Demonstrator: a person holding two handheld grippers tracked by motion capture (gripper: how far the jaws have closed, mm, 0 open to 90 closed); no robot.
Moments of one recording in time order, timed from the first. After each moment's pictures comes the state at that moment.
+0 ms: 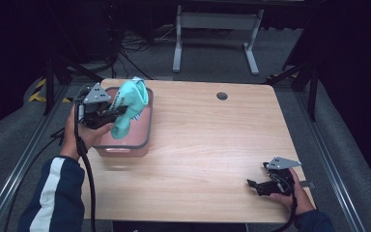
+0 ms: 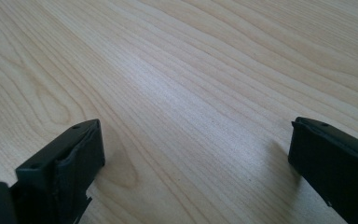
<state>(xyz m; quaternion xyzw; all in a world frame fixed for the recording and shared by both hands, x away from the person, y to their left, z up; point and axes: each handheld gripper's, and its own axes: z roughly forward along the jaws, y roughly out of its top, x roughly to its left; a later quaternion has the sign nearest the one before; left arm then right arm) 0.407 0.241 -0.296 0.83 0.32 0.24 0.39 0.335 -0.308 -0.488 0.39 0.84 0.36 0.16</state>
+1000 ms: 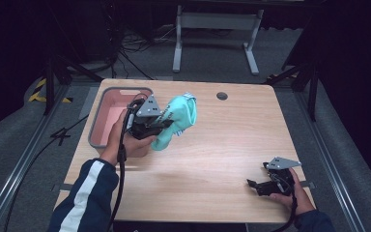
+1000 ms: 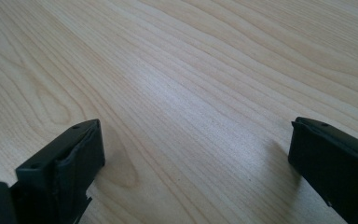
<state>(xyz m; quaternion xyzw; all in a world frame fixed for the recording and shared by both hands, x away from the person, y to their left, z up) 0.396 0.130 -0.304 0.87 0.20 0.19 0.40 0.335 -0.308 -0.488 0.38 0.84 0.36 0.16</state>
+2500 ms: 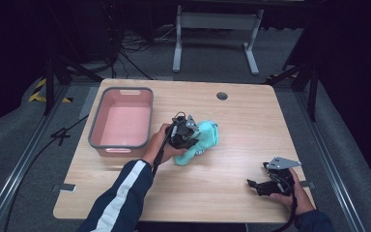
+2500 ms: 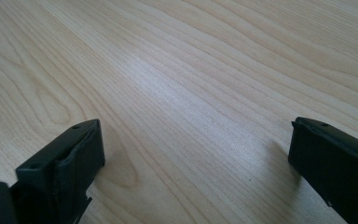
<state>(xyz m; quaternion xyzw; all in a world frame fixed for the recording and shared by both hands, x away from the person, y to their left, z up) 0.439 0.040 -0.409 0.93 0.20 0.10 0.30 0.335 -0.308 -0.488 0.38 0.84 0.36 0.16</state>
